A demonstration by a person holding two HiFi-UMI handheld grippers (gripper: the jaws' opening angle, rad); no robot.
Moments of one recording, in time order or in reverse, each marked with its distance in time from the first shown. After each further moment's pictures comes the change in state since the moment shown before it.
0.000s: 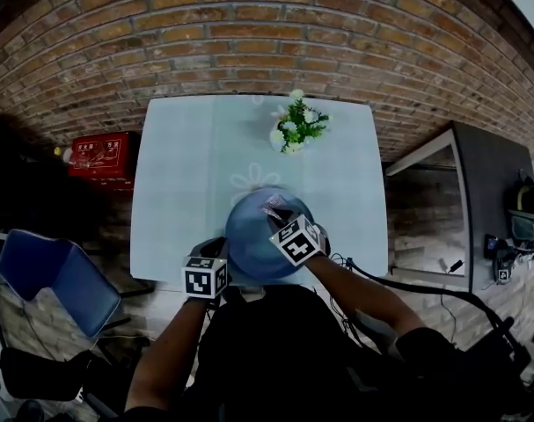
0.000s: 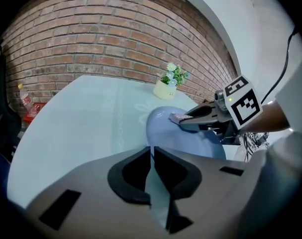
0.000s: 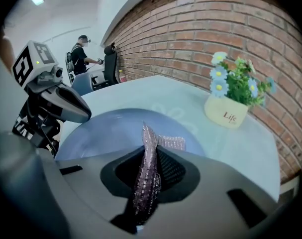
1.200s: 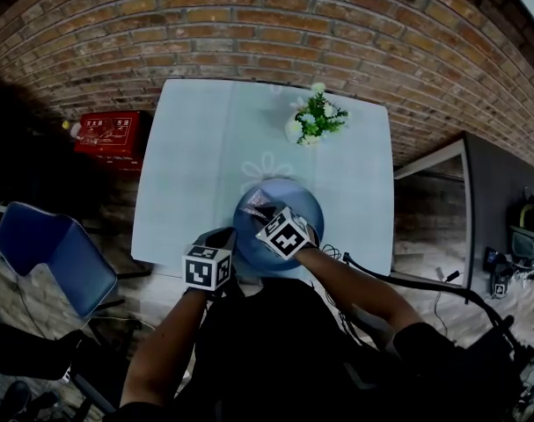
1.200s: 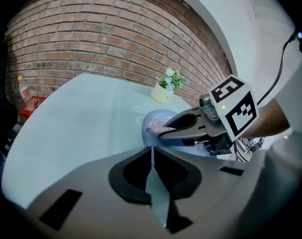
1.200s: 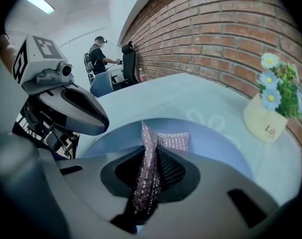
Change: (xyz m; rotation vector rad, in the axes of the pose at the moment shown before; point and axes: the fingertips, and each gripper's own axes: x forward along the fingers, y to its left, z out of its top) left arm -0.013 -0.007 0.002 -0.059 -0.022 -0.051; right arm 0.022 0.070 0.027 -0.098 0.028 0.217
